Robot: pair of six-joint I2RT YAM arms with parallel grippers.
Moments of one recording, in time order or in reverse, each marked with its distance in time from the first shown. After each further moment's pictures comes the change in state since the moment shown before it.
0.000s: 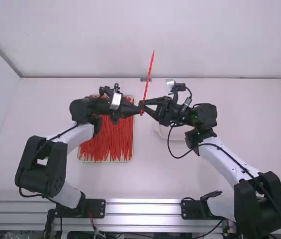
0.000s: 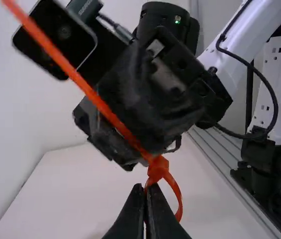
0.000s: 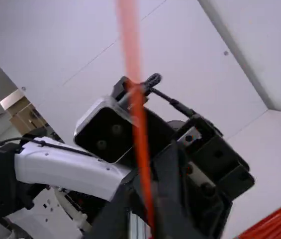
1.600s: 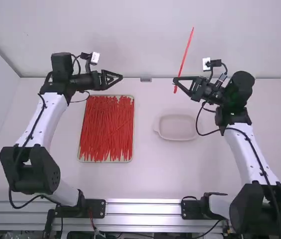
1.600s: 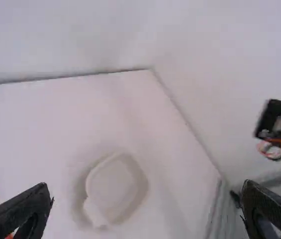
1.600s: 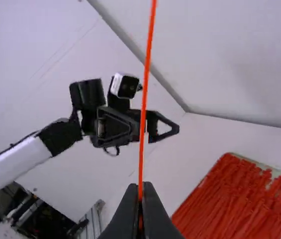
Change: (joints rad) left arm 0.252 -0.005 0.601 -1.957 -0.421 0.298; right arm -0.385 0.000 0.319 -0.710 -0.159 -0.274
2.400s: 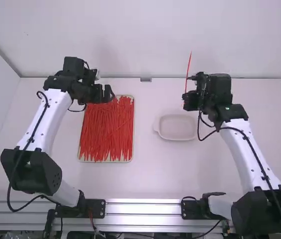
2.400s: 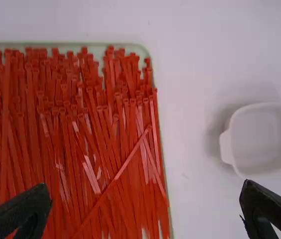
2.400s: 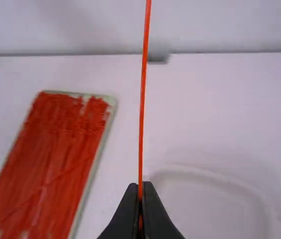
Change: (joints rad) left arm -0.081 0.000 0.084 -0.518 -0.702 0.125; right arm 0.139 0.000 0.126 -0.860 0.843 -0.622
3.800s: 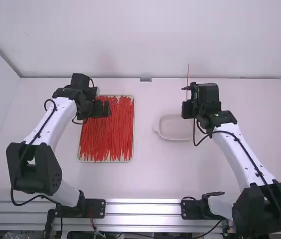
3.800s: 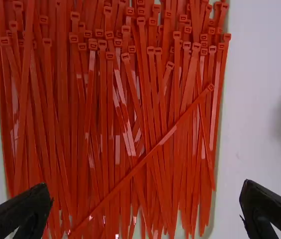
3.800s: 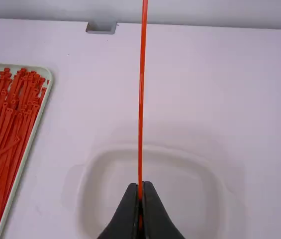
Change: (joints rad) left arm 0.000 0.000 -0.224 0.066 -0.135 -0.045; right arm 0.066 0.000 -0.137 0.076 0.238 -0.042
